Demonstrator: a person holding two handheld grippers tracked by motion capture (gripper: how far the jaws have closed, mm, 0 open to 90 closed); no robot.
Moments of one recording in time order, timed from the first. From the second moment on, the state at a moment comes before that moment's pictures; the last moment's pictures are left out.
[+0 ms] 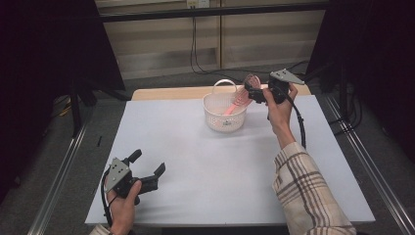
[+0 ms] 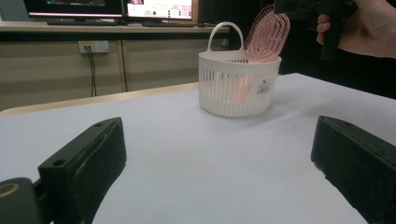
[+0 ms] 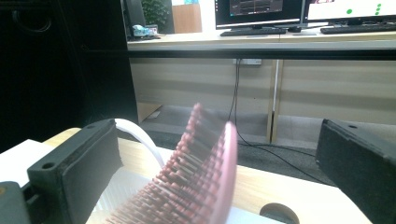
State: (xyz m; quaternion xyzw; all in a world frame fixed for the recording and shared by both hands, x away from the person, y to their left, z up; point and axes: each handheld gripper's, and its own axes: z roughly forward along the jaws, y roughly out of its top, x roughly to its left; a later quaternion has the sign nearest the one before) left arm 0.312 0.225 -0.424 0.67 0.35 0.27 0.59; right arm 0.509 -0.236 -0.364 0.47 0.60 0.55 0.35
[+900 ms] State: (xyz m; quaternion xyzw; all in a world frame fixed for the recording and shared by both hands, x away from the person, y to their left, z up) left arm 0.311 0.228 -0.425 0.67 0.37 0.28 0.59; right arm 0.475 -0.248 -0.353 0.43 0.61 0.55 0.36
